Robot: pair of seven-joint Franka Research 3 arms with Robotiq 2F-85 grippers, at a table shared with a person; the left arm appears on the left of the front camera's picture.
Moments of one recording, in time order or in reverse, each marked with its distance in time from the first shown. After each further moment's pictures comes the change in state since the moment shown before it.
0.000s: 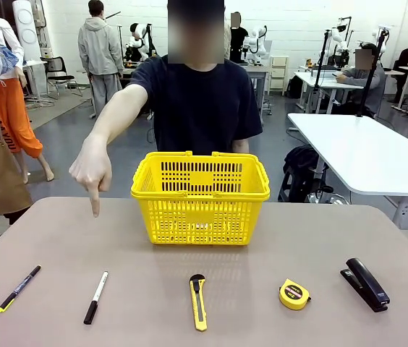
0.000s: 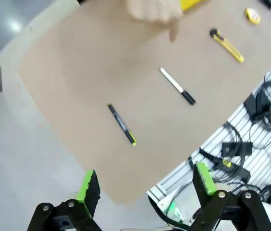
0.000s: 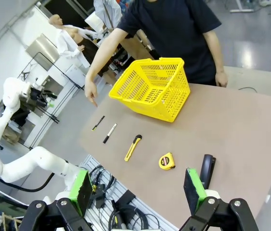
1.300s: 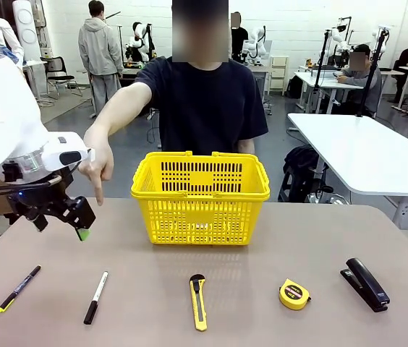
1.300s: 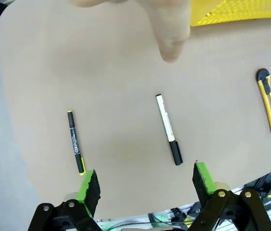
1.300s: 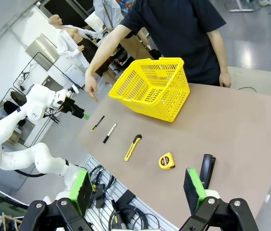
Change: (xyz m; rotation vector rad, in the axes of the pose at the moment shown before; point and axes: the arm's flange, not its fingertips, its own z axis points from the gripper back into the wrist) left arm 0.091 -0.097 -0.179 0.208 0.122 0.406; right arm 0.000 0.000 0.000 -0.001 0.000 -0.001
